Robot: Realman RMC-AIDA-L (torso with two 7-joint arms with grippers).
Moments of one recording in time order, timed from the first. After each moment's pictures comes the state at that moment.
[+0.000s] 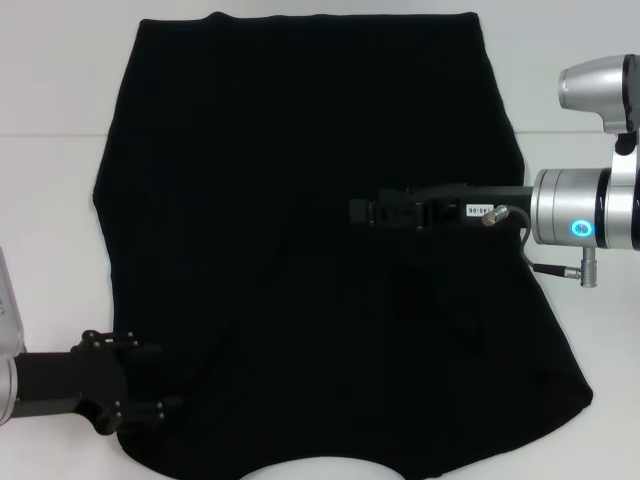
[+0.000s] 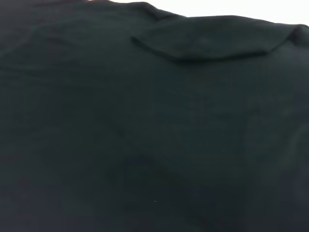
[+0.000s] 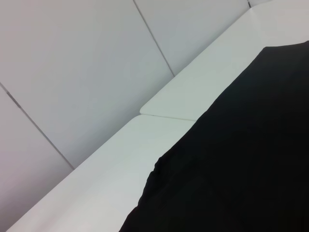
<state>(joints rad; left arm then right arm) -0.38 -2.17 0.63 0.94 2.38 1.44 -1.19 0.79 2.09 -0.85 -0.53 -1.95 -1.18 1.86</state>
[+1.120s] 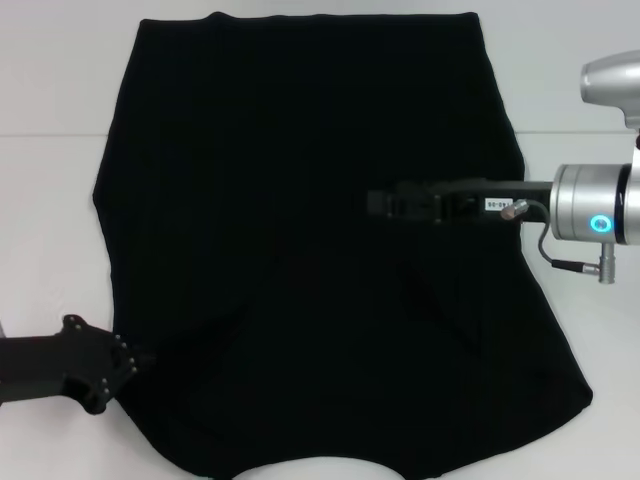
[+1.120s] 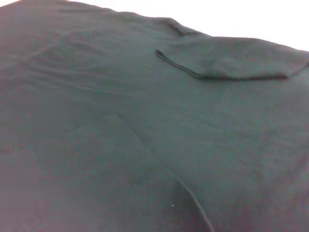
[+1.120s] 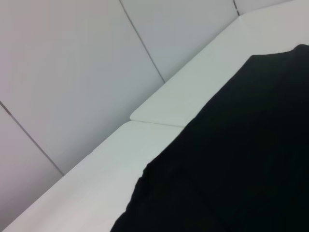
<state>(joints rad) -0.40 -2.17 0.55 0.95 2.37 1.48 -1.27 0.78 2.07 -0.83 -0.53 -1.95 -1.19 1.86</state>
